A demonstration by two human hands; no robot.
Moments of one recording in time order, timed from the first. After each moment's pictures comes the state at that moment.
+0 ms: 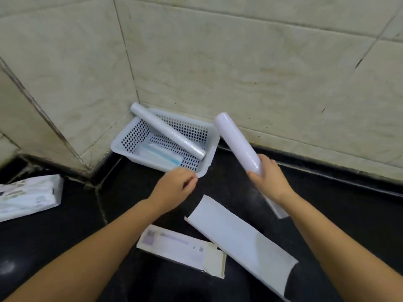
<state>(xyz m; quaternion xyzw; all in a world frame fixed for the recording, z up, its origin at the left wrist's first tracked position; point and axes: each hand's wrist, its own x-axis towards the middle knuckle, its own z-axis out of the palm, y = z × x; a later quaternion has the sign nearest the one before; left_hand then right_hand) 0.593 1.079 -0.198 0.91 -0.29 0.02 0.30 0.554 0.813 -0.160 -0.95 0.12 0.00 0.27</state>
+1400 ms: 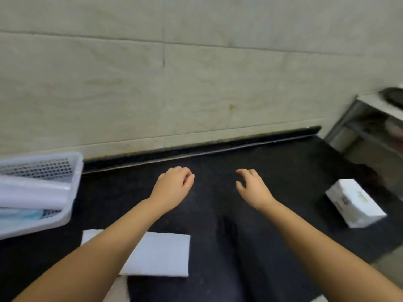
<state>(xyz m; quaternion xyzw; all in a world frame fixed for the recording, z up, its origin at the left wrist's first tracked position) 0.509 0.818 -0.152 0.83 -0.48 -0.06 0.27 0.344 0.646 -0.157 -0.90 0.38 -0.07 0.22</state>
